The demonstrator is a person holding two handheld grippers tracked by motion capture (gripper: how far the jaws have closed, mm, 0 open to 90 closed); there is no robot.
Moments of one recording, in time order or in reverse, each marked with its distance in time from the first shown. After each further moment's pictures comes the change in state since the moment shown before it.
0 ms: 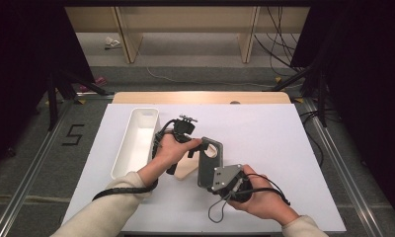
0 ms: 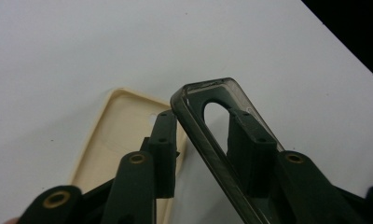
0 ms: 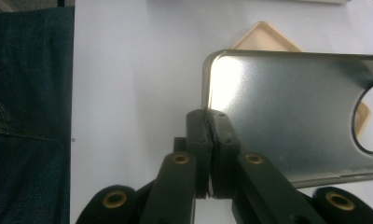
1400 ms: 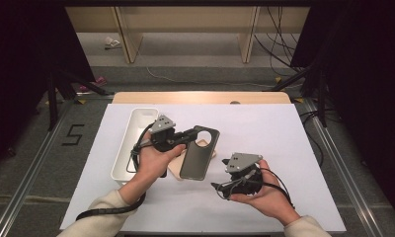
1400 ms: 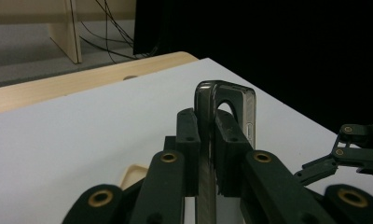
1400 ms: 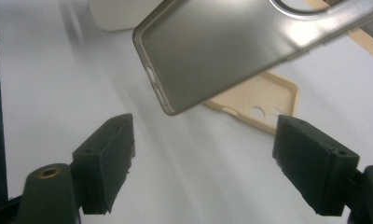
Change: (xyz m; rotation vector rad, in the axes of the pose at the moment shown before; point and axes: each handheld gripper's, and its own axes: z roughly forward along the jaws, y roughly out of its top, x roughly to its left) left arm -0.003 -0.031 -0.064 -0.459 -0.015 0.151; right arm -0.021 -0.026 -0.005 -0.166 -0.165 0.270
